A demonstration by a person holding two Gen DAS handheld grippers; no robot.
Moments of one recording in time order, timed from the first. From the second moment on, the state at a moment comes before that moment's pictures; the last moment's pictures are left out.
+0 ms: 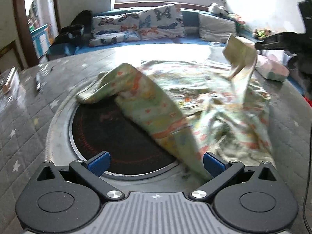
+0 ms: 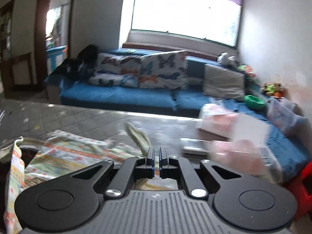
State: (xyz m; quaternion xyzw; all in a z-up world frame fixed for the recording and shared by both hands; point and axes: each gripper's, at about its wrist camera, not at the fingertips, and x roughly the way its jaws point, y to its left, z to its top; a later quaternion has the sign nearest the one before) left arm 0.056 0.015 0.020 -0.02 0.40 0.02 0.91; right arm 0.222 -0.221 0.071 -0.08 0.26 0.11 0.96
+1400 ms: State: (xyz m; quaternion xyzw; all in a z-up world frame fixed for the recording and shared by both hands) left arm 0.120 -0.080 0.003 -0.05 0.37 -0.16 0.91; right arm 0.262 -0.307 -0.003 0.12 0.36 0.08 0.92
